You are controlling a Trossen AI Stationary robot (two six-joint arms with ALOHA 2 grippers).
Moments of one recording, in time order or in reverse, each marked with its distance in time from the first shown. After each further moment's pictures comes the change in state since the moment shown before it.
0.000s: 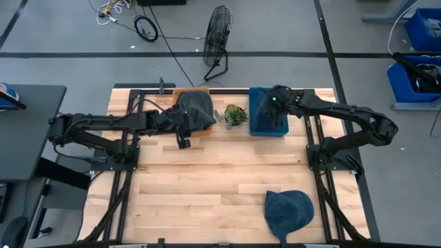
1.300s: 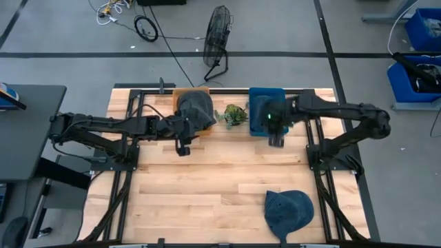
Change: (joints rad) left arm -0.091 0.000 0.000 0.001 0.001 -0.052; right arm 0.400 0.076 0.458 -0.640 -0.169 0.623
